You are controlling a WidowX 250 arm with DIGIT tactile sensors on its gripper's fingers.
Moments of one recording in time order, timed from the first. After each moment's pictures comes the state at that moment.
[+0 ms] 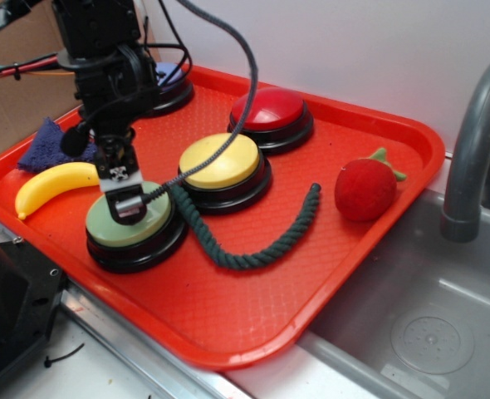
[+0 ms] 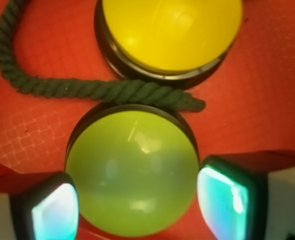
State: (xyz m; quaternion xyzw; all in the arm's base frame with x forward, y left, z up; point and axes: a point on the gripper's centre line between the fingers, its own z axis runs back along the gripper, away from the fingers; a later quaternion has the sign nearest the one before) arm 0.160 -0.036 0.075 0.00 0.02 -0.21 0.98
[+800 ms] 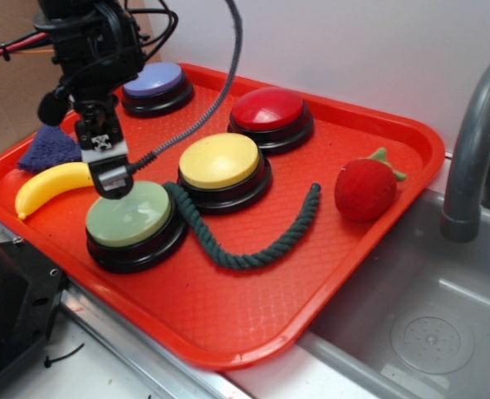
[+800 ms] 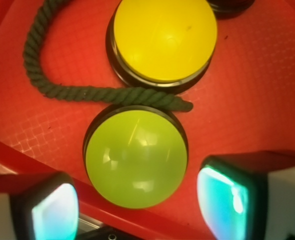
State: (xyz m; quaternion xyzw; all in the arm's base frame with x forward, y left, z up) arm 0.156 -0.038 0.100 0.00 0.01 -0.21 0.98
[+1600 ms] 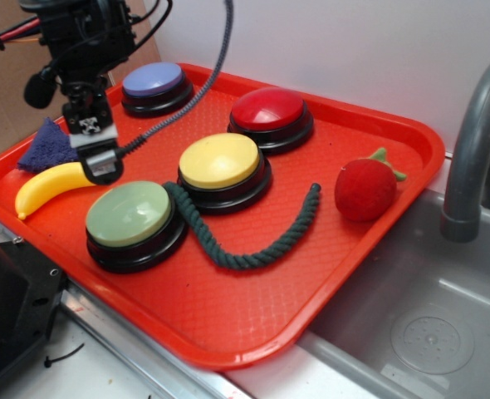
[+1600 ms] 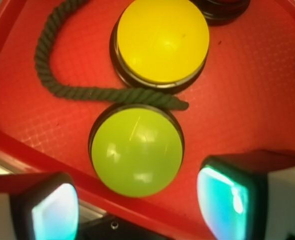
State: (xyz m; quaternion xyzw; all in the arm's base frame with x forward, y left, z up) arm 0.153 -0.036 0.115 0.00 0.00 -0.20 0.98
